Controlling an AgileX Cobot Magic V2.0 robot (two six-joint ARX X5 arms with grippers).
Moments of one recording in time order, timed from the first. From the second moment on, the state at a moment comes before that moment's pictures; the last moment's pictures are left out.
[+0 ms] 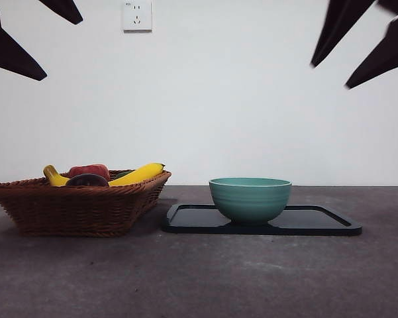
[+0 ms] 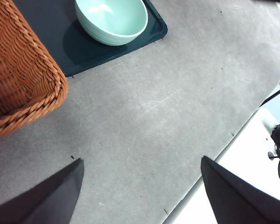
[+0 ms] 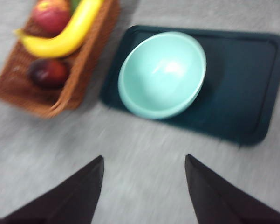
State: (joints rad) left arm -0.40 0.96 0.92 -0.77 0.53 -0.04; right arm 0.32 1.15 1.03 -0.66 -0.31 0.30
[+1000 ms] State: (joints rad) left arm -0.40 0.96 0.92 -0.77 0.53 -0.02; right arm 0.31 1.83 1.32 -0.54 -0.23 0.21
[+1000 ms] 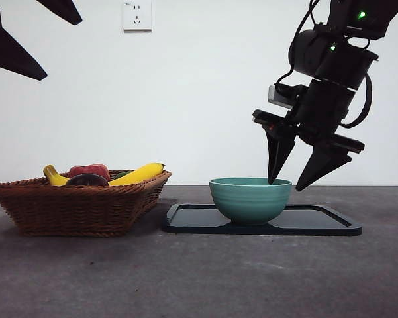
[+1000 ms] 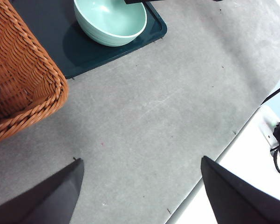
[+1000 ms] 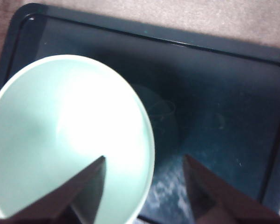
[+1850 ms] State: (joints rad) left arm -0.40 0.96 0.92 -0.77 0.53 -0.02; right arm 0.31 1.72 1.33 -0.50 -0.21 0.21
